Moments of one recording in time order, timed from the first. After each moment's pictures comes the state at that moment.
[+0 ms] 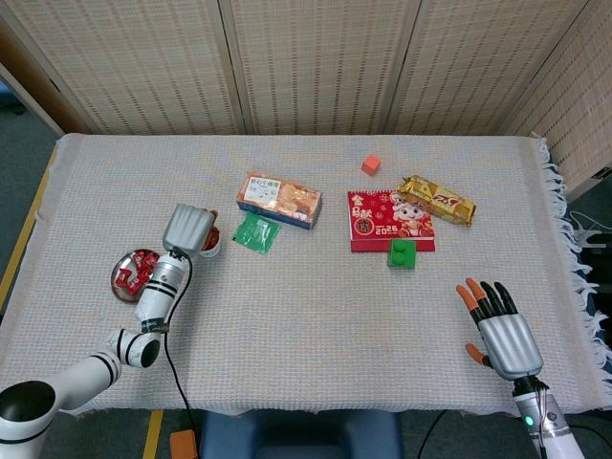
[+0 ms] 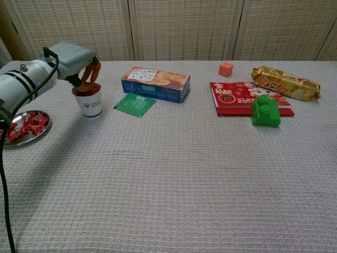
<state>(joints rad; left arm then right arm) -0.88 -1.76 -0.28 -0.83 1.22 0.92 0.43 0.15 -1.25 0.00 -1.61 -1.54 1.35 -0.32</state>
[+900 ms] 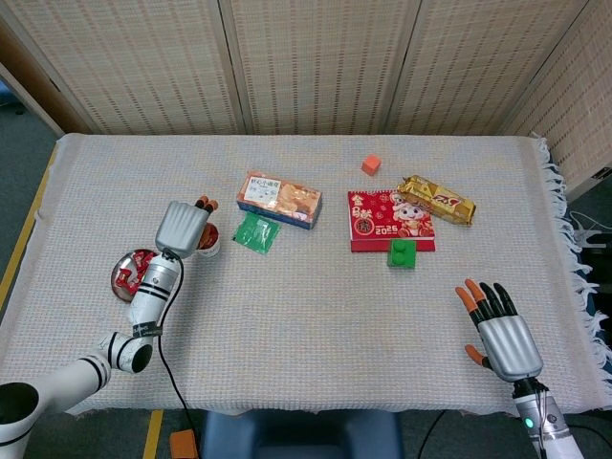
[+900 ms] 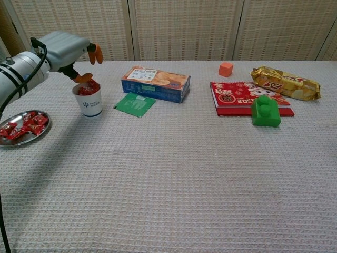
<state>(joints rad) -0.85 -1.69 -0.26 -0.94 1.23 1.02 0.39 0.15 -1.25 -0.01 -1.62 -1.55 1.36 -0.32</state>
